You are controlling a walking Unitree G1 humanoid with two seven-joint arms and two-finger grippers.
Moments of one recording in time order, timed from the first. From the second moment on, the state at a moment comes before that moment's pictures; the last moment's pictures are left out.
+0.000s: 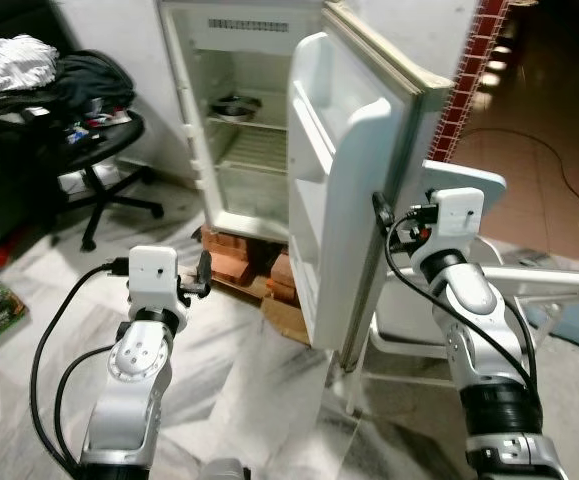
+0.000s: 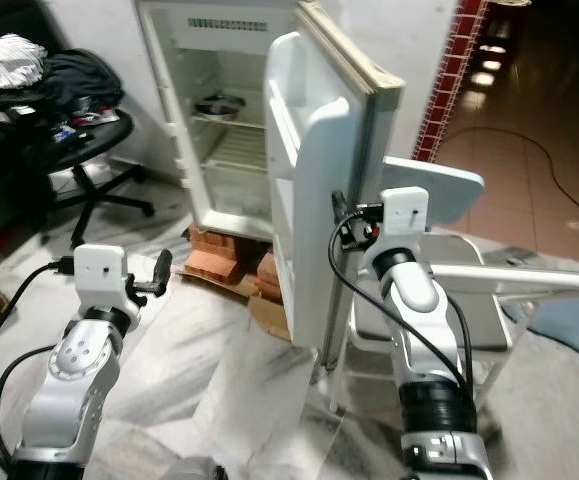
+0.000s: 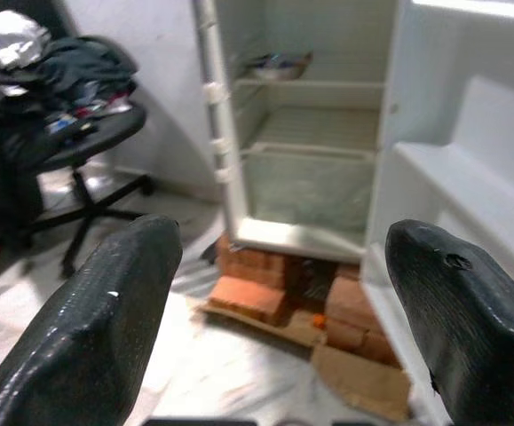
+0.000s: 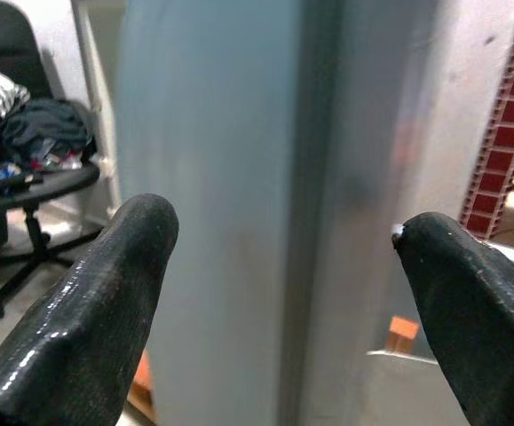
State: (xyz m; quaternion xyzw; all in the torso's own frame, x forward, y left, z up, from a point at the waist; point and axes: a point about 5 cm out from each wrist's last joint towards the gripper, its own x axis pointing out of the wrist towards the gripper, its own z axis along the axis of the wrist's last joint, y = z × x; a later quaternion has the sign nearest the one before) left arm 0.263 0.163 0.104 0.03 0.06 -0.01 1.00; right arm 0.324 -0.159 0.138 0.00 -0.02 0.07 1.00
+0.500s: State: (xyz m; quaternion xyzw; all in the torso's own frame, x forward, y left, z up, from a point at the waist) left arm 0.266 0.160 0.106 0.03 0.05 -0.01 1.00; right arm 0.354 -0.100 0.163 0.12 -0.04 0.10 0.99
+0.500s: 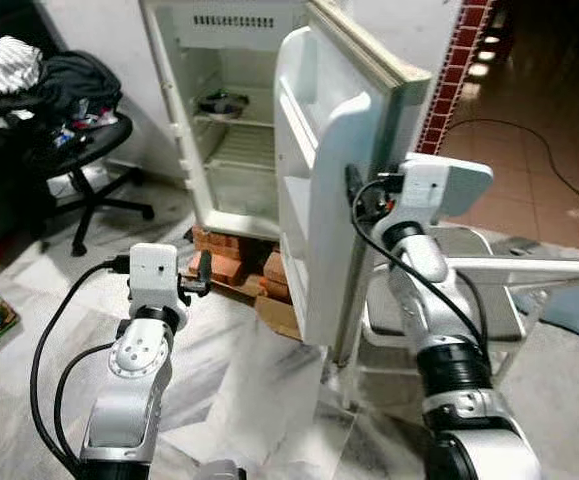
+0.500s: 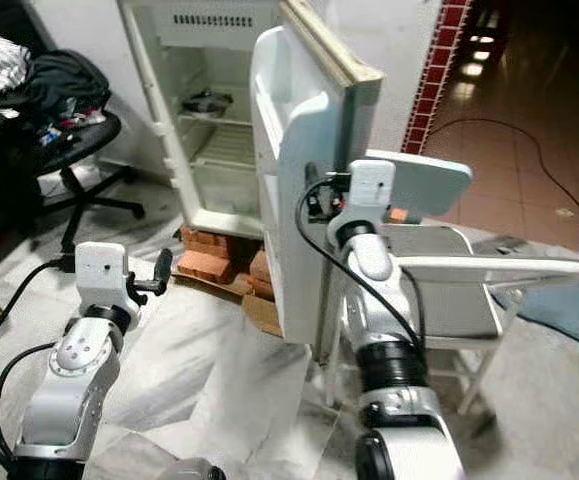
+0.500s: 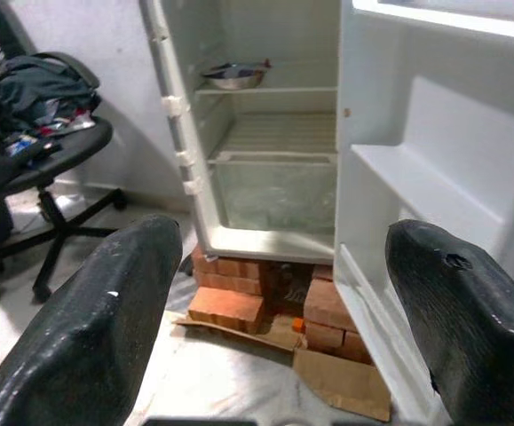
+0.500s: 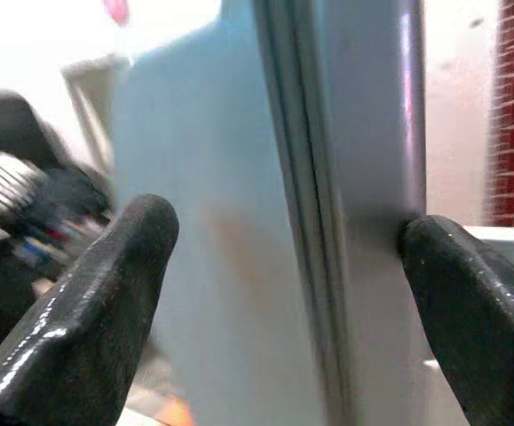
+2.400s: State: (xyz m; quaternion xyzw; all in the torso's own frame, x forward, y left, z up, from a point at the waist) left arm 0.282 0.145 0.122 0.02 0.03 -0.07 1.00; right arm 0.294 -0.174 0.101 0.01 0.02 -0.02 1.00
